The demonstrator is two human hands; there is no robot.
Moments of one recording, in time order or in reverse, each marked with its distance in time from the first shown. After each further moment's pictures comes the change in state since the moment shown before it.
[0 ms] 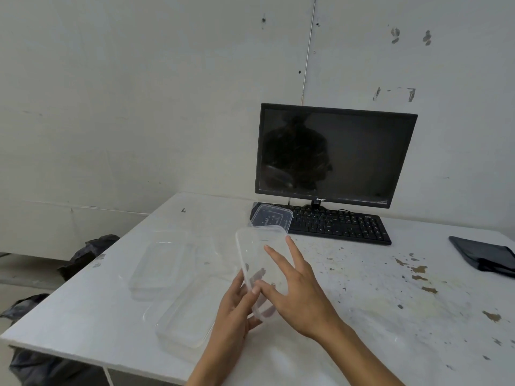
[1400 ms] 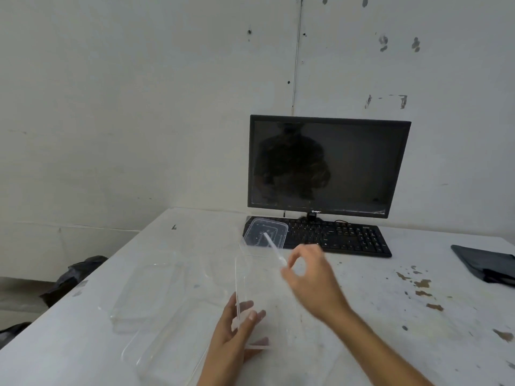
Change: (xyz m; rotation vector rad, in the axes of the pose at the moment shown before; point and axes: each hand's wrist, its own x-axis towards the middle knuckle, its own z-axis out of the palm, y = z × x) left_hand 0.015 -0.013 0.000 0.114 0.127 -0.029; right_hand 0.043 0.013 -0.042 0.174 0.223 0.097
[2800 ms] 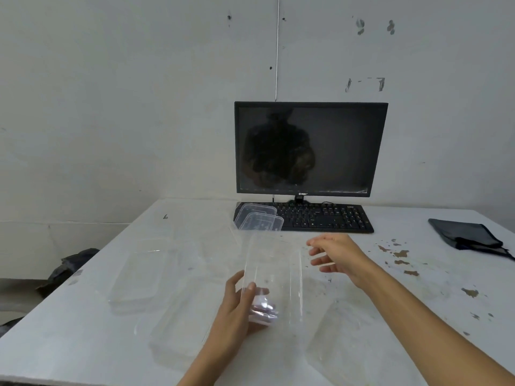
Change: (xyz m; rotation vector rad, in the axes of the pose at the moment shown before) left_hand -0.016 0.016 0.018 0.295 -0.110 -0.038; right_hand 0.018 0.059 -0.053 0.333 -0.091 0.520
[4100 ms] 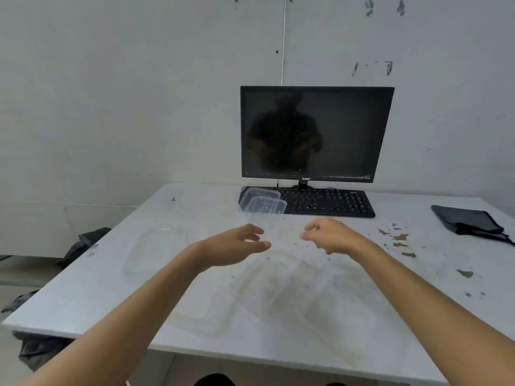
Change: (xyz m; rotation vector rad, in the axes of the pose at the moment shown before) left_hand 0.040 0.088 -0.026 0.716 -0.374 -0.086; right_hand -0.031 -0.019 0.010 -0.592 -0.142 -0.112
